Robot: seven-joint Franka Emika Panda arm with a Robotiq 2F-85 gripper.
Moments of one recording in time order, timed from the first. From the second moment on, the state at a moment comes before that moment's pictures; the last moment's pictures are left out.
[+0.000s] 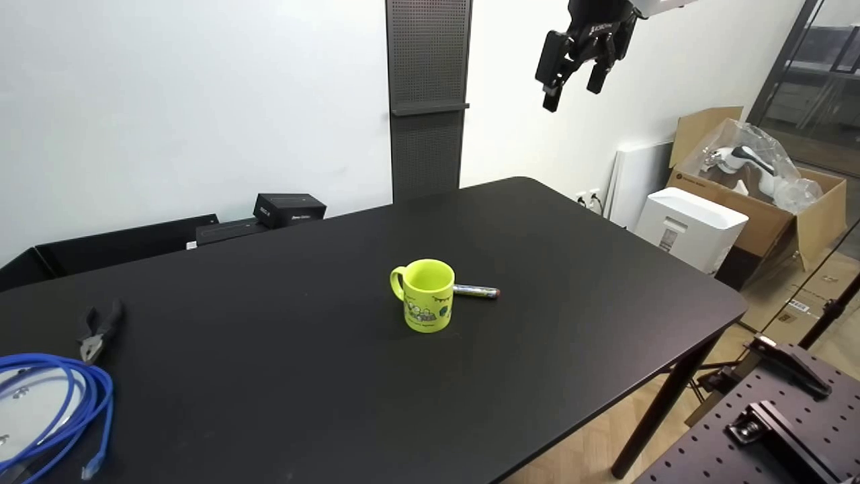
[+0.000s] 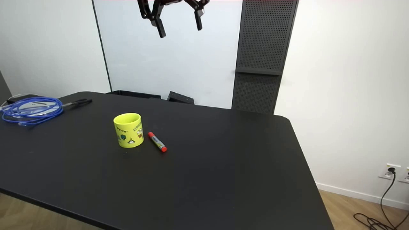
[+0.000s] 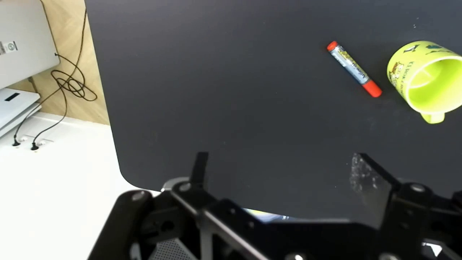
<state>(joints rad) -0.11 -0.35 0.01 -2.40 -0.20 2.31 -0.03</state>
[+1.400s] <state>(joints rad) -0.03 0.16 0.02 -2.20 -0.14 2.44 -0.54</state>
